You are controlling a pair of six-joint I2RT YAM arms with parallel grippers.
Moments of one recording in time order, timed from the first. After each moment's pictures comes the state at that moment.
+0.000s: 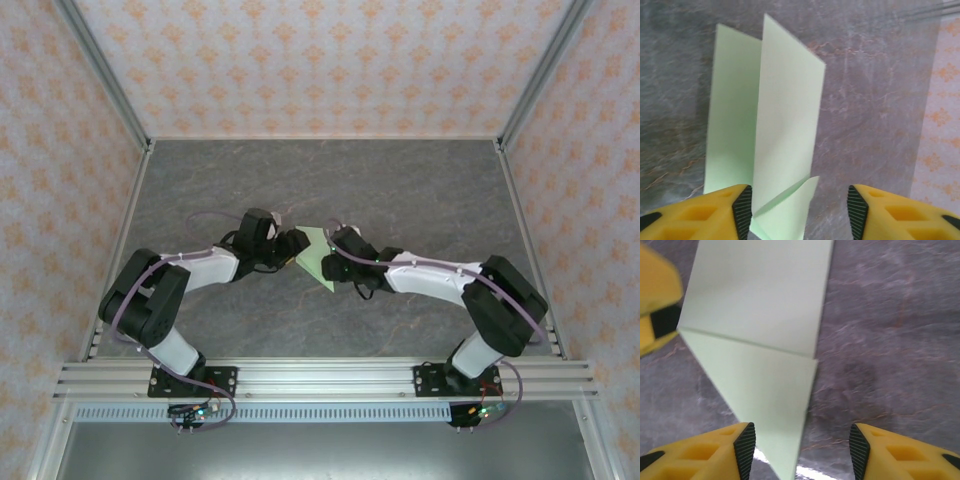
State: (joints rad) left arm -0.41 1.61 0.72 0.16 0.39 -1.02; right arm 0.85 1.58 0.87 -0.23 0.12 0.62
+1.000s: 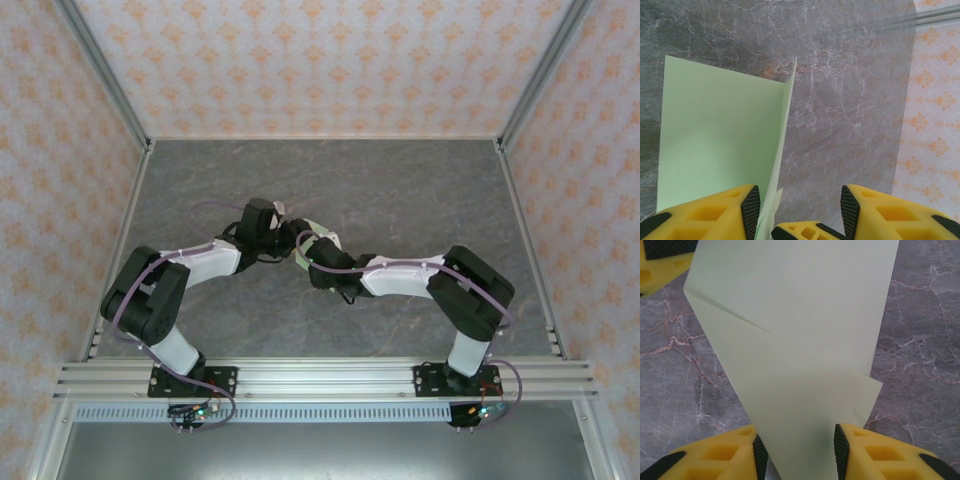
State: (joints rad) left arm -0.41 1.63 0.80 0.14 0.40 -1.04; right arm 0.93 1.76 0.94 -0.16 0.22 0.57
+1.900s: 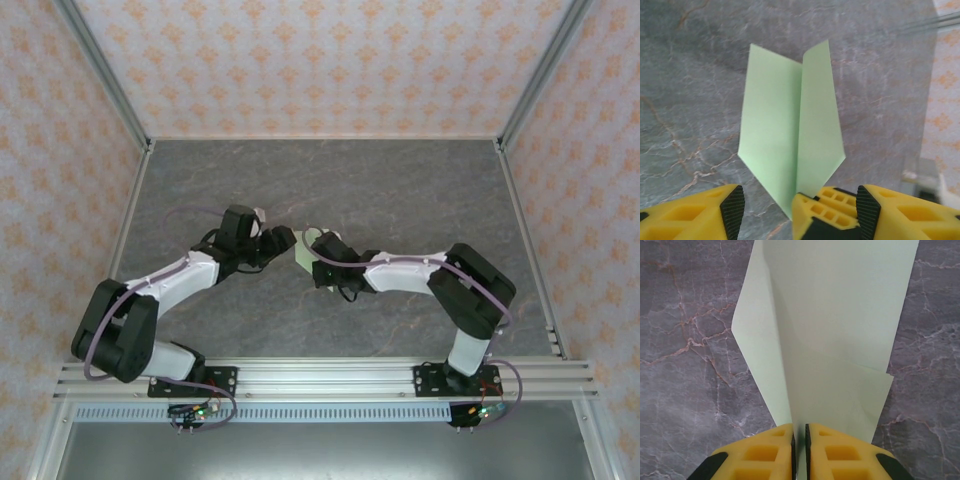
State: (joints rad) left arm -0.35 1.41 0.70 -0.07 0.36 -0.94; right arm 0.88 1.76 0.93 -0.13 0.06 0.62
